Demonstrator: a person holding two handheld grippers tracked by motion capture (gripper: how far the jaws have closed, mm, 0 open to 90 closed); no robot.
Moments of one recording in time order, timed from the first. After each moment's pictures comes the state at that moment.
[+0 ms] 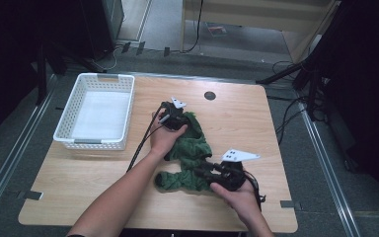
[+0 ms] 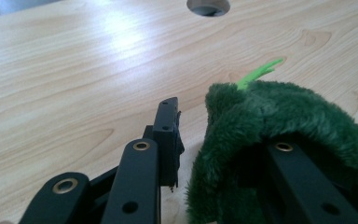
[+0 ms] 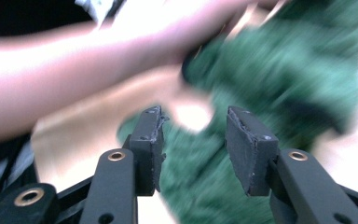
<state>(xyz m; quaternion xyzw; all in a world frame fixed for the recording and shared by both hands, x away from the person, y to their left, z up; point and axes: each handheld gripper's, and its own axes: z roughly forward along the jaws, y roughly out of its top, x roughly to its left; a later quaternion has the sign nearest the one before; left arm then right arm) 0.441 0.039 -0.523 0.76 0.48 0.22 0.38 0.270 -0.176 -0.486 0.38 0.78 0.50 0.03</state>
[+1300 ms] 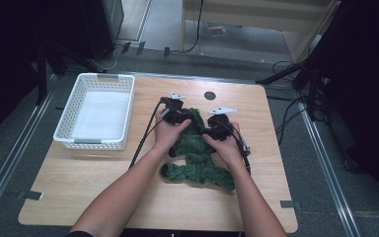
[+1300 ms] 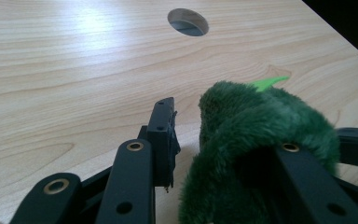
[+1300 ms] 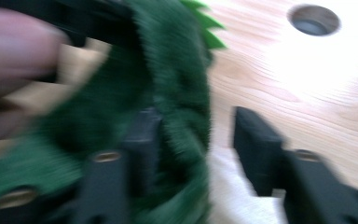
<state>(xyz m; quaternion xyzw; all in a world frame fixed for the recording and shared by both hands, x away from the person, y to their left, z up) 0.457 0.040 -0.516 0.73 0.51 0.14 0.43 0.417 -0.139 -0.508 0.46 0.80 0.36 0.18</state>
